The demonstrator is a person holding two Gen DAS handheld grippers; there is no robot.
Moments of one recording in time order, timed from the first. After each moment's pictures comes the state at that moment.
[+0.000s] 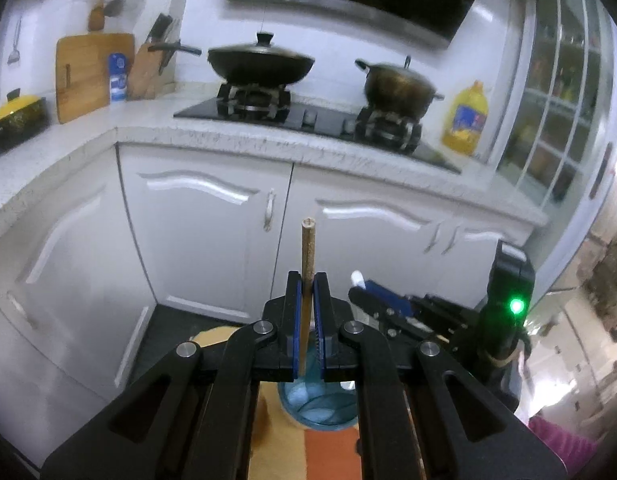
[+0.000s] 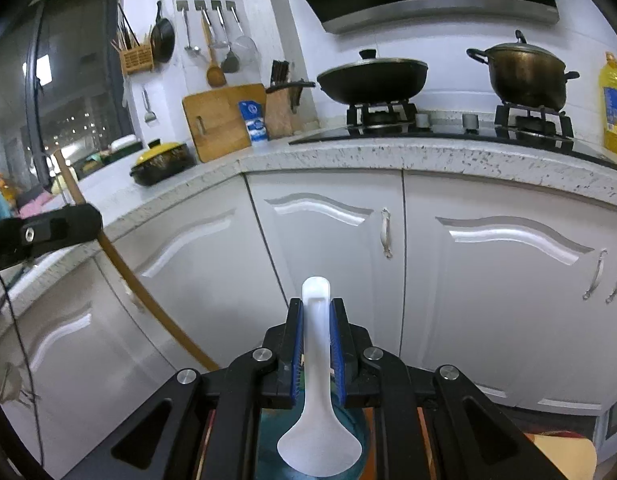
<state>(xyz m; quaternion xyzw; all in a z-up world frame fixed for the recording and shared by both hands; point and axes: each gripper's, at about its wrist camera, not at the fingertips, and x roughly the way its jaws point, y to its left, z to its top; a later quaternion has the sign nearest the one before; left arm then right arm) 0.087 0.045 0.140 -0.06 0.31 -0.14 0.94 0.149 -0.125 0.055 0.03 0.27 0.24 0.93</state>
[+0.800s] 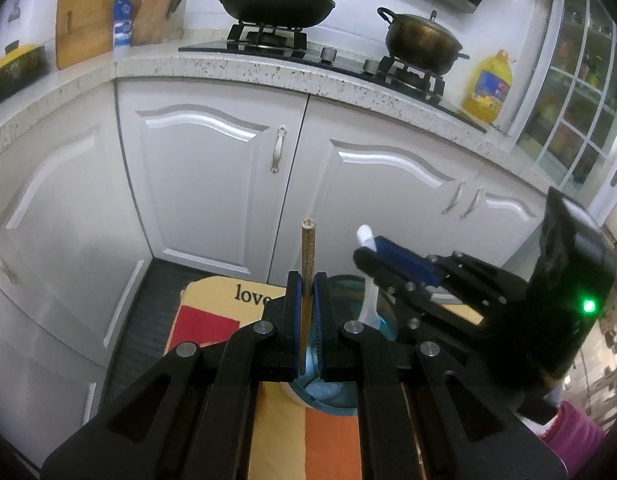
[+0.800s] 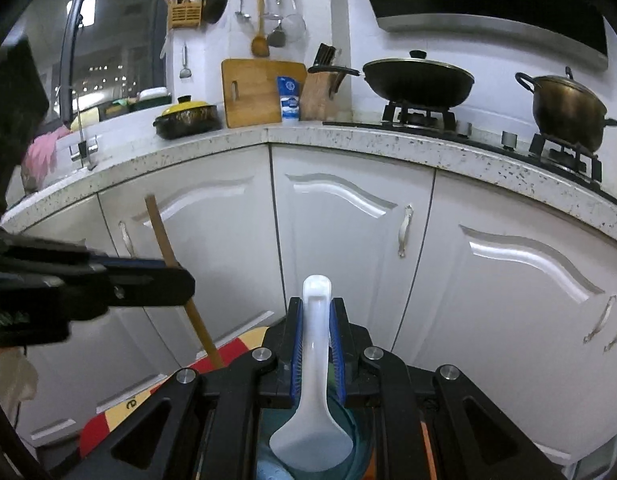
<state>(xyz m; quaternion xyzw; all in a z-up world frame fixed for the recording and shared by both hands) 0.103 0.035 0.074 -0.07 0.38 -0.13 0.91 0.146 -0.107 0.029 -0.06 0.25 0.28 0.93</state>
